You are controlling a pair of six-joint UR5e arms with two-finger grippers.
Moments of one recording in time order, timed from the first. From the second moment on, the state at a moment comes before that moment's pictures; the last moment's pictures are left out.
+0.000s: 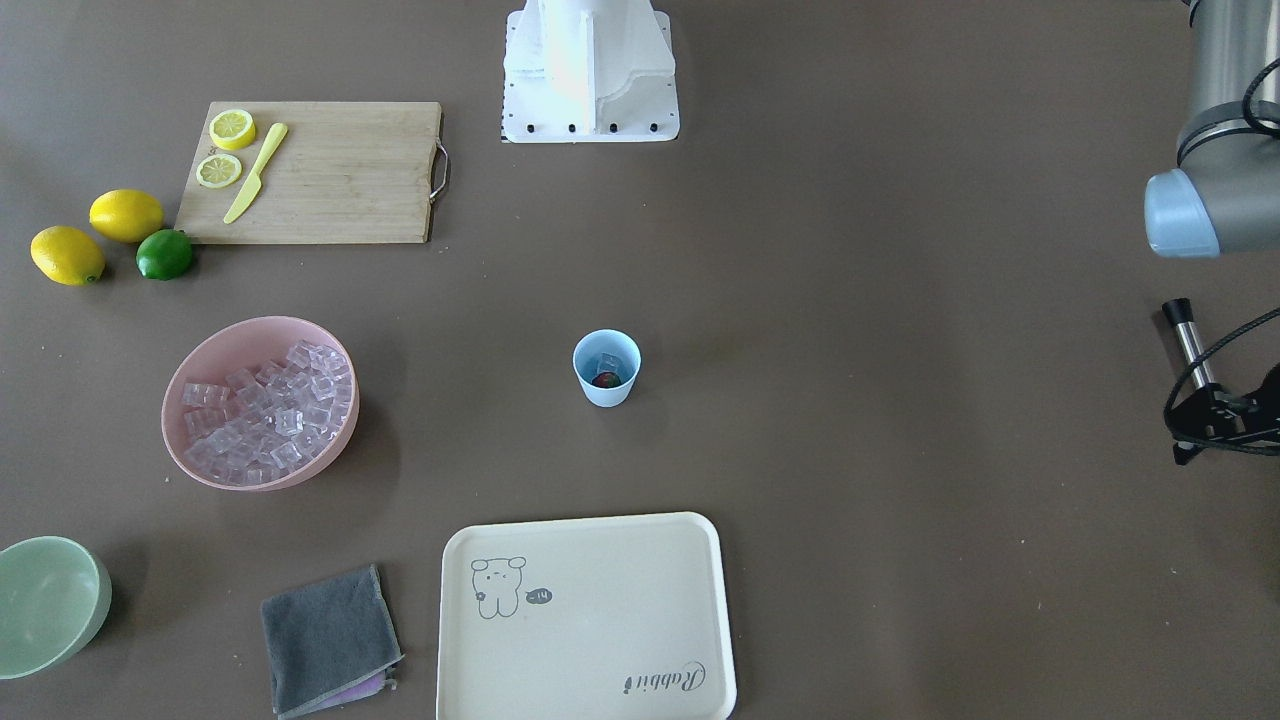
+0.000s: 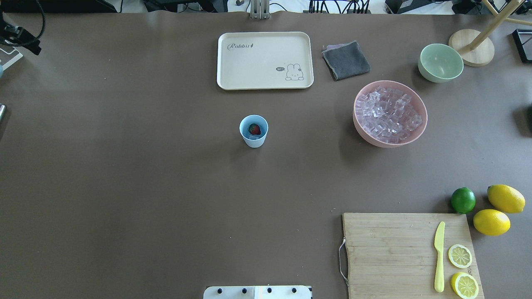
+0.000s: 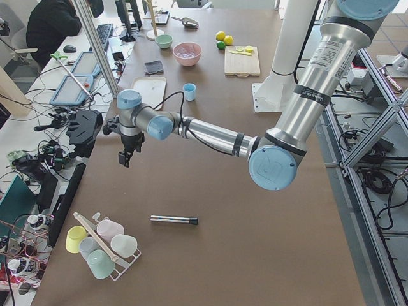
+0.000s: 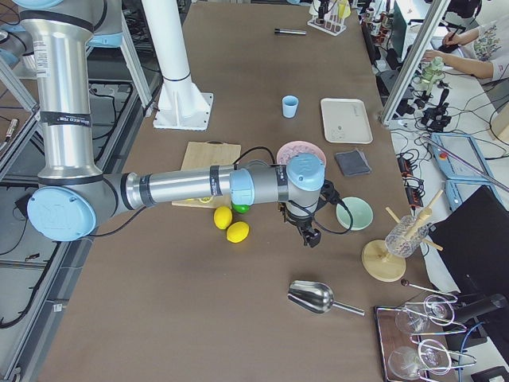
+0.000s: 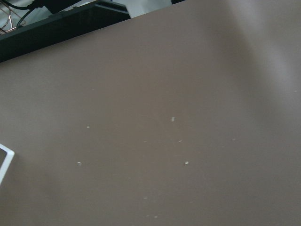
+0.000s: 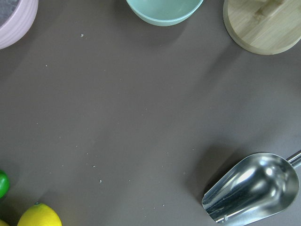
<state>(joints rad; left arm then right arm) -1.29 -1.96 -1.35 -1.84 -2.14 -0.16 1.53 -1.55 1.72 -1.59 2.38 -0.55</state>
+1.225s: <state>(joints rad) -1.34 -1.73 -1.21 -2.10 -2.36 -0.13 1.54 -1.52 1.73 -1.59 2.38 -0.55</state>
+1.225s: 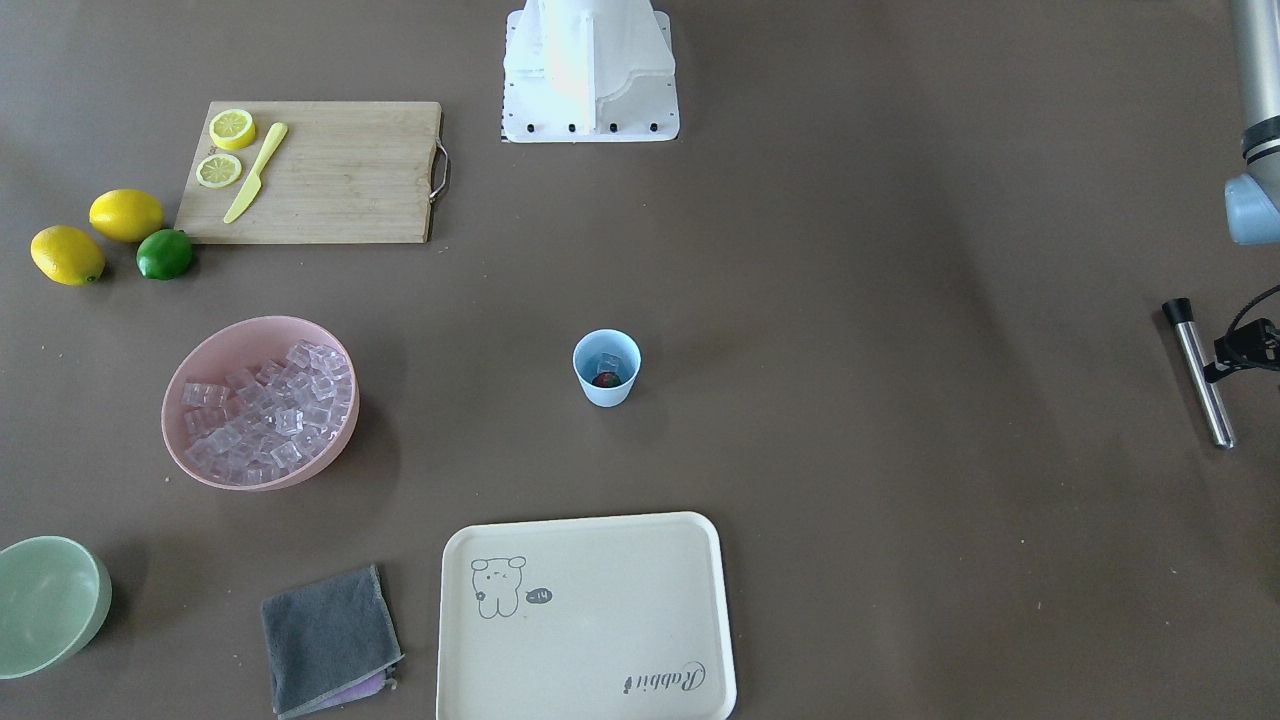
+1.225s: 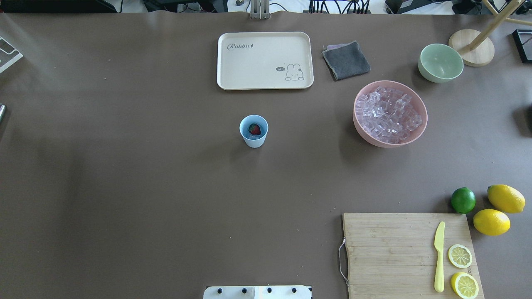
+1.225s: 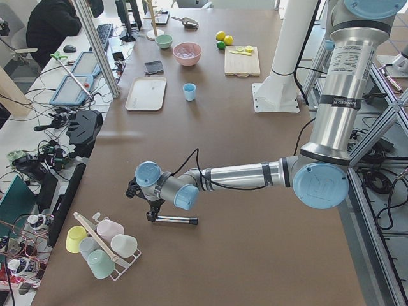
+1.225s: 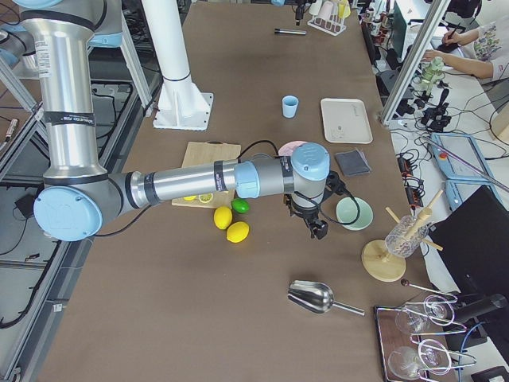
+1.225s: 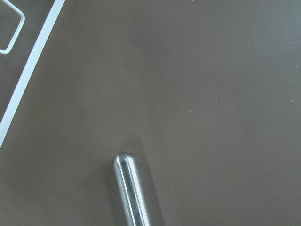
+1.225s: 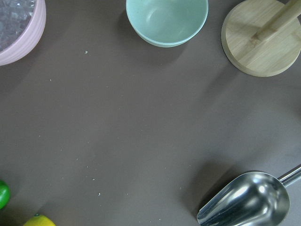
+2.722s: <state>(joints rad) -1.27 -1.69 -1.15 -2.31 -2.25 -0.30 1.54 -1.53 1.76 -1.59 2.36 -0.54</state>
